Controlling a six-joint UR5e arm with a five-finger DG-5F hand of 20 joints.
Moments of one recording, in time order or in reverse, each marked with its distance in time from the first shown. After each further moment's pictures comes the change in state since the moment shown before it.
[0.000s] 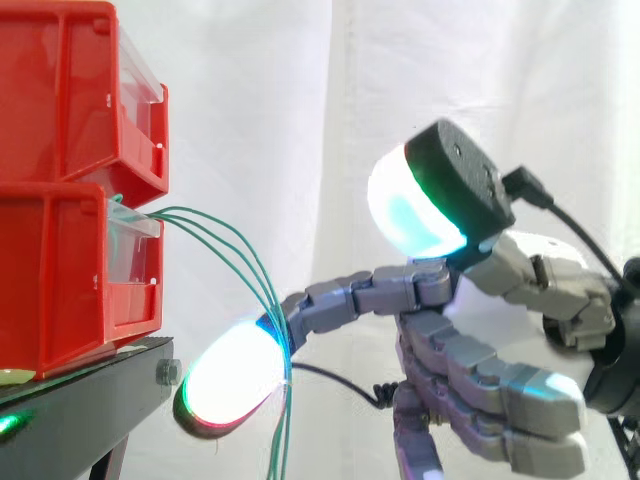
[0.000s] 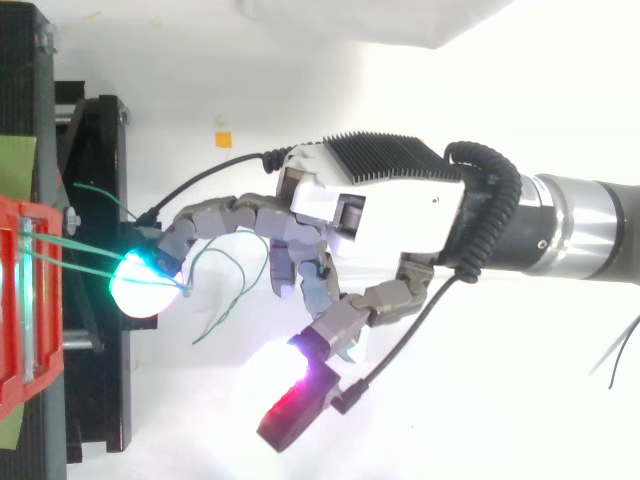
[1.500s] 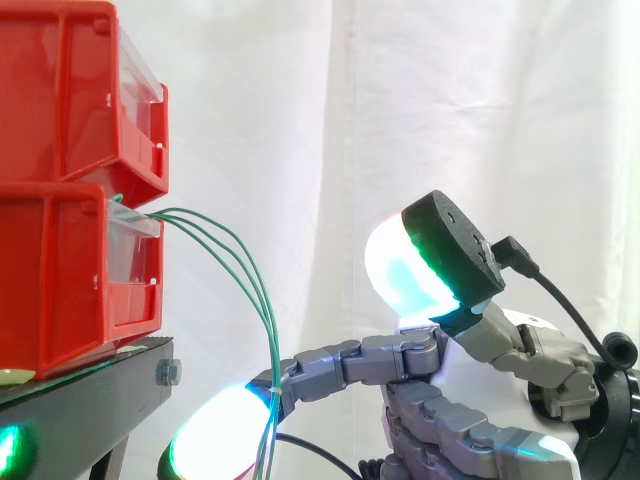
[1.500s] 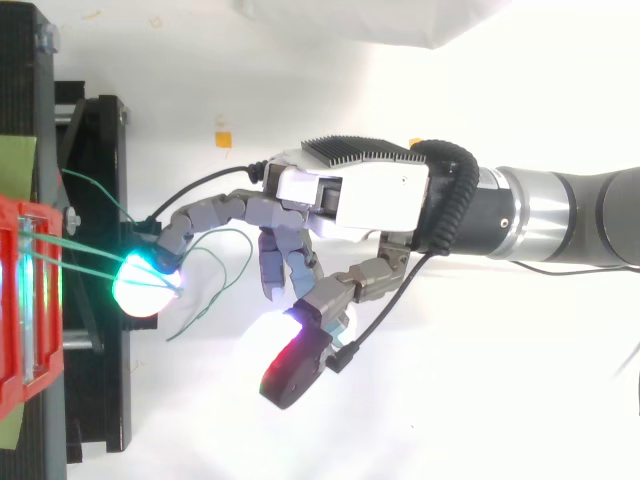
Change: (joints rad) arm -0.018 -0.073 0.011 0.073 -0.036 0.169
